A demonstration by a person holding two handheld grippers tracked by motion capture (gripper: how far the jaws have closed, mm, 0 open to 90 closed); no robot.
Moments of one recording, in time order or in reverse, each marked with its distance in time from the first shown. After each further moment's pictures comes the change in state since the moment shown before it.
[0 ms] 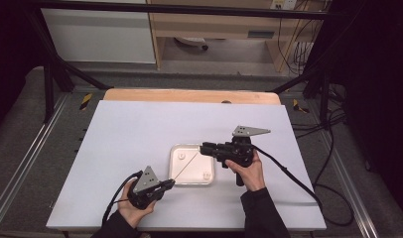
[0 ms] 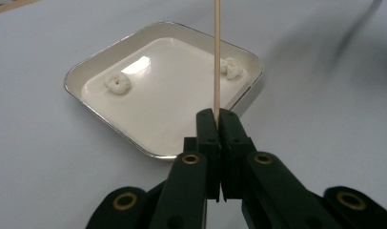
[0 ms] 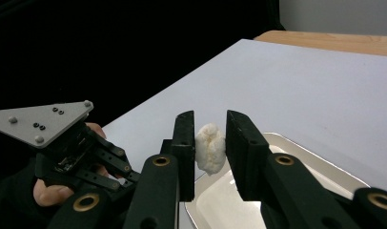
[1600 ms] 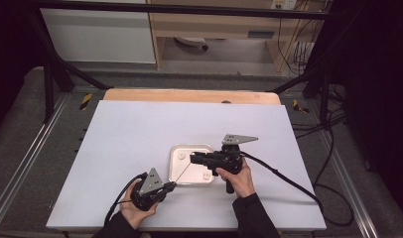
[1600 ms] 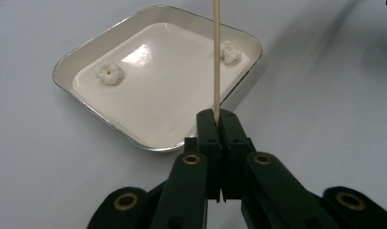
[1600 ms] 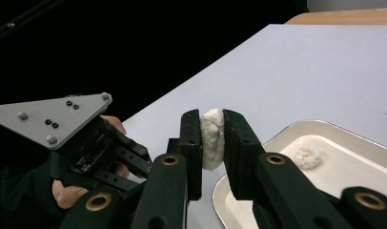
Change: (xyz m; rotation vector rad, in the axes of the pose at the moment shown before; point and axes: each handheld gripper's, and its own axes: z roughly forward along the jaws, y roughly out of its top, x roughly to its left) left arm -0.005 -0.001 0.007 0.058 0.009 0.038; right arm 0.005 -0.025 0.026 0.006 0.095 0.042
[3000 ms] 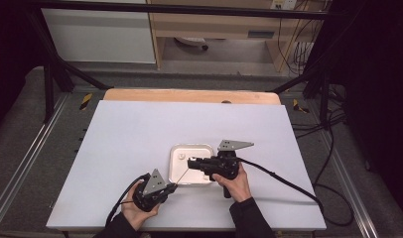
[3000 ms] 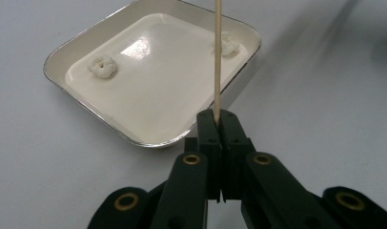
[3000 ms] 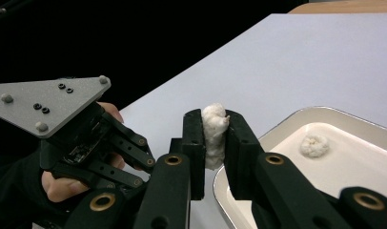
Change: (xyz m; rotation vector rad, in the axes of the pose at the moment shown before) left arm -0.004 0.001 0.004 0.034 0.004 0.007; right arm 0.004 -0.014 0.008 0.022 -0.013 -0.025
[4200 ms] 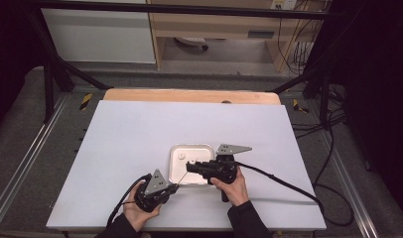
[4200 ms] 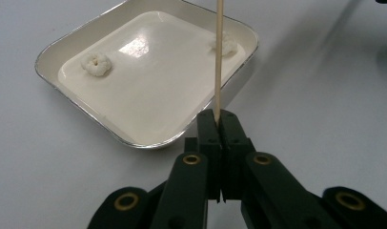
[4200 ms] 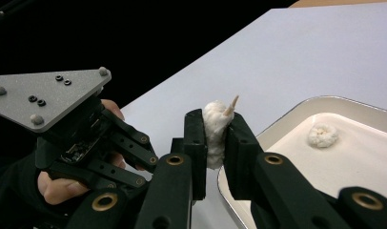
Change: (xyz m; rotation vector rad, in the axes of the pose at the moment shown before) left arm -0.002 0.000 0.003 0.002 -0.004 -0.018; right arm 0.003 -0.012 0.005 -0.007 -0.005 0.021
